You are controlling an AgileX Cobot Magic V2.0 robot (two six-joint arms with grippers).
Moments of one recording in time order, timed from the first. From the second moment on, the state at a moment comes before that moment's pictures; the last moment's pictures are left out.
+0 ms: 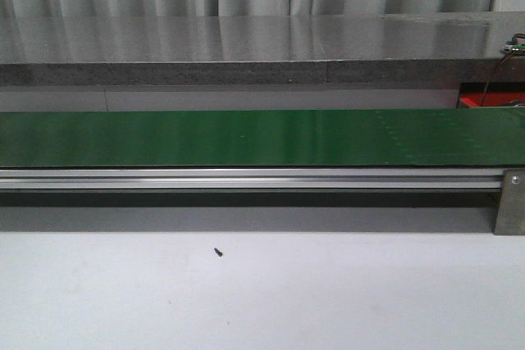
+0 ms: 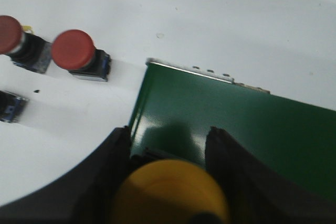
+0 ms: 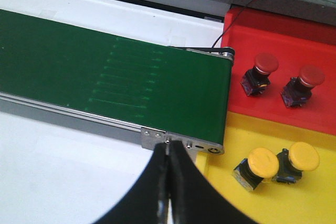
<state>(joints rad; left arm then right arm) 0.27 1.74 -1.44 -0.02 0.79 0.00 -0.18 0.66 -0.79 0.36 0.81 -0.46</state>
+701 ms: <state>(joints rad) 0.21 1.74 -1.25 -0.05 0.64 0.02 -0.18 0.66 -0.79 0.36 0.81 -0.46</state>
